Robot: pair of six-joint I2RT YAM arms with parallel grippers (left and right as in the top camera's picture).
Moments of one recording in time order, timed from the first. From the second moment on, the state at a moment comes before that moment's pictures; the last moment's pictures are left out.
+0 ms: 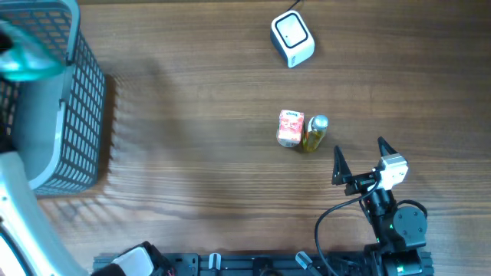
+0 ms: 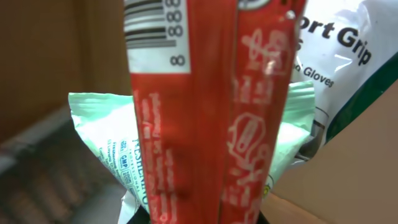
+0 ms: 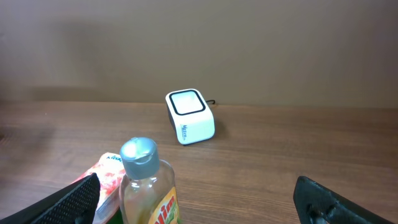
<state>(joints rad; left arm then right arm) 0.44 1.38 1.82 -0.73 0.13 -0.24 0.14 0.01 0.01 0.00 -0.07 0.06</state>
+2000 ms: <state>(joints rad) -0.45 1.91 1.25 -0.67 -0.13 -0.49 0.14 0.01 0.01 0.00 -0.07 0.06</state>
